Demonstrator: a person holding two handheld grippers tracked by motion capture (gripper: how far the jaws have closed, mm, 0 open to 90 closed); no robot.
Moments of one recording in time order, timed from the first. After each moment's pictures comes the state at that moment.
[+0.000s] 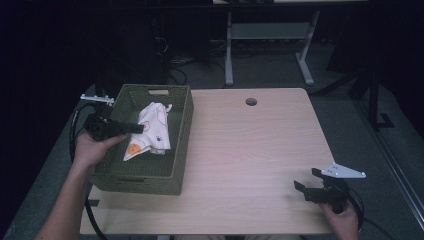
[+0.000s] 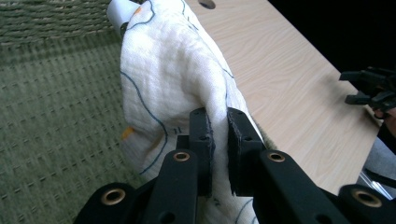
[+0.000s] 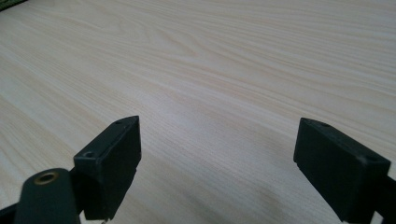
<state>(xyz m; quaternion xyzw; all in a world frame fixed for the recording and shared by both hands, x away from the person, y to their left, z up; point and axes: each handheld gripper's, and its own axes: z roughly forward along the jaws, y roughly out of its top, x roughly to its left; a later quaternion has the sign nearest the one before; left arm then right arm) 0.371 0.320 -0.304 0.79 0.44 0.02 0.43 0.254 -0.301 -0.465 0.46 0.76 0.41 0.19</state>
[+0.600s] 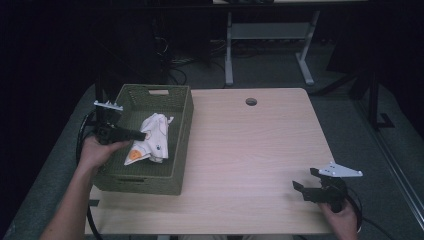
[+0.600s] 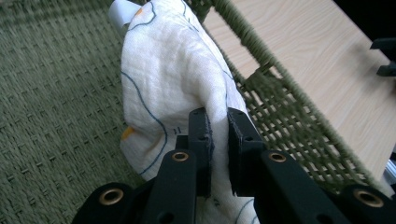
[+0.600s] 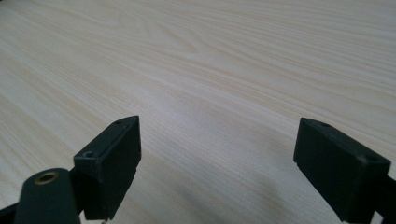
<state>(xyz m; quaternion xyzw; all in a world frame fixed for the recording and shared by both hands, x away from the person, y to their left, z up) 0.390 0.322 -0.340 0.82 0.44 0.00 0.38 0.257 -0.298 -0.467 0.45 0.77 0.40 0.19</state>
